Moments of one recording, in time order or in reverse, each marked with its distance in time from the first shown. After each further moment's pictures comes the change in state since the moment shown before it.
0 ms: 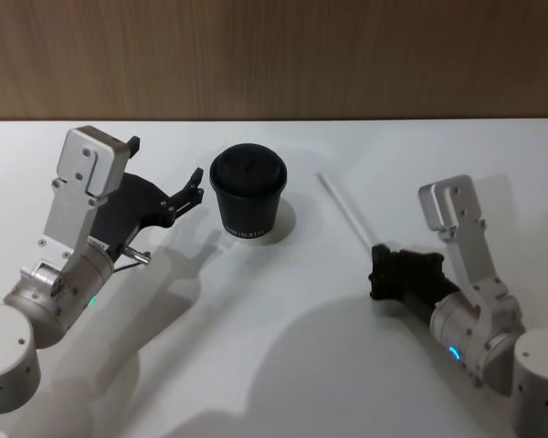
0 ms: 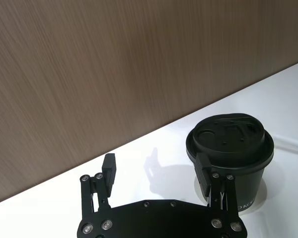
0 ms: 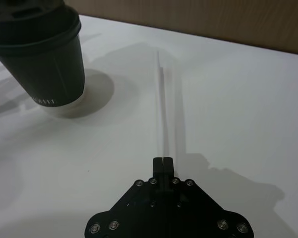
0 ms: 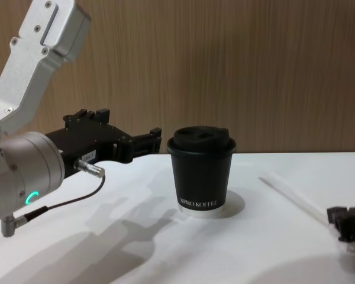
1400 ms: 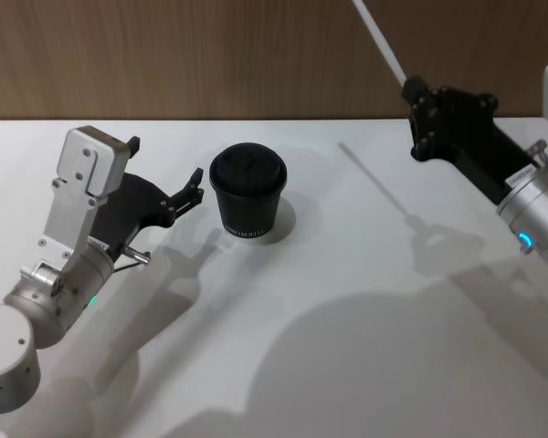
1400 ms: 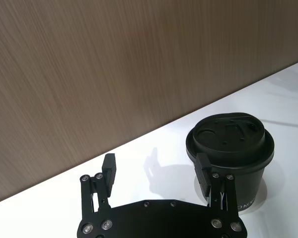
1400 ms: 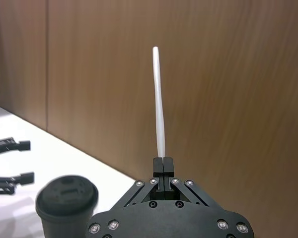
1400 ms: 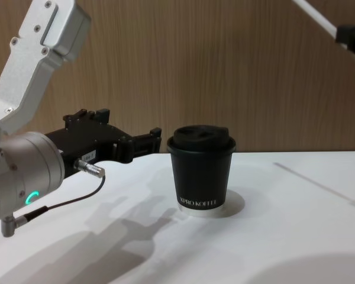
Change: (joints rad) left arm 0.000 0.000 0.000 0.000 0.000 0.000 0.000; right arm 0.168 0.108 0.105 0.030 0.122 -0.466 0.292
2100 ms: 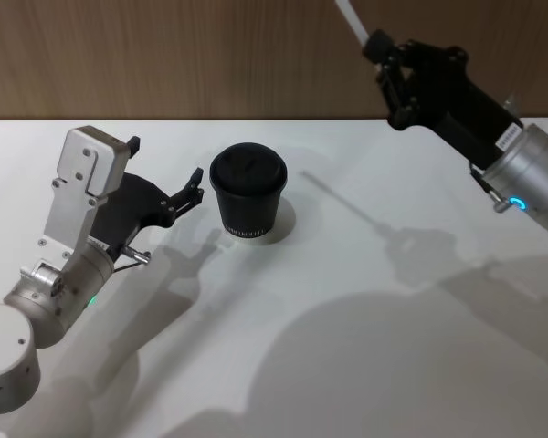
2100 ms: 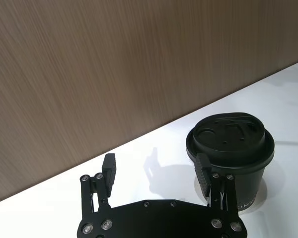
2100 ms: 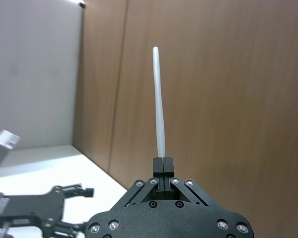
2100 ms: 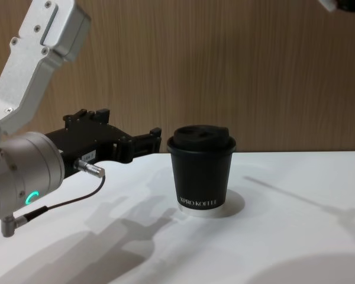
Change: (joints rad) left arm 0.000 0.000 0.000 0.000 0.000 0.000 0.000; right arm 0.149 0.009 -0.047 0.115 0.219 -0.116 0.282
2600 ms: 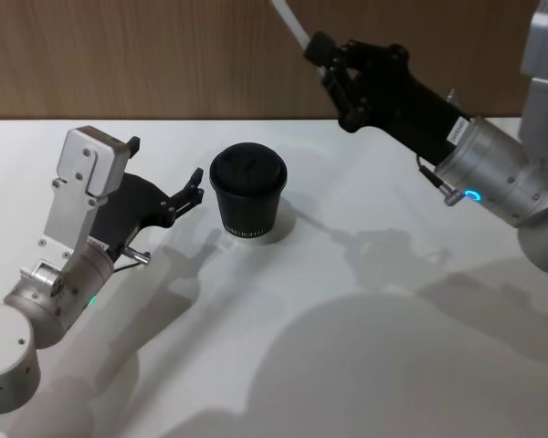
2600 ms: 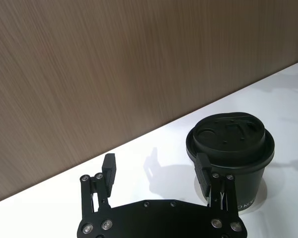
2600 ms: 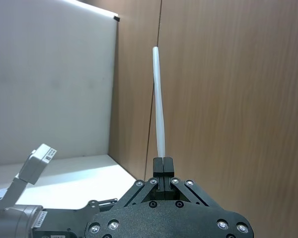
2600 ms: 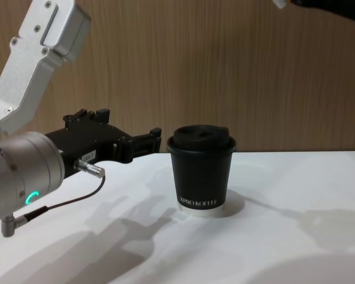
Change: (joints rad) left arm 0.000 0.000 0.000 0.000 0.000 0.000 0.000; right arm 0.095 -0.043 -0.090 0.098 0.074 0.000 0.111
